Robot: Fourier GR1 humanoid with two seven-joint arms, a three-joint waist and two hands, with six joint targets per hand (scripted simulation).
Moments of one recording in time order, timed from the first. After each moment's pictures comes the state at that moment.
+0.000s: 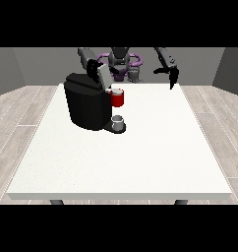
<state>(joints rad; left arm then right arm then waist) -0.15 0.13 0.18 -1.16 -0.04 -0.42 -0.46 -0.65 -0.09 -0.08 -1.10 0.14 -0.19 -0.21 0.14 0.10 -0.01</state>
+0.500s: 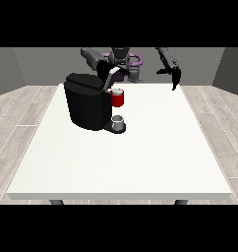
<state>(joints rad) -0.20 0.15 0.18 -1.11 -0.02 -0.45 -0.48 -0.74 -0.06 -0.05 -1.07 0.18 -0.25 -0.11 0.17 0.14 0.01</state>
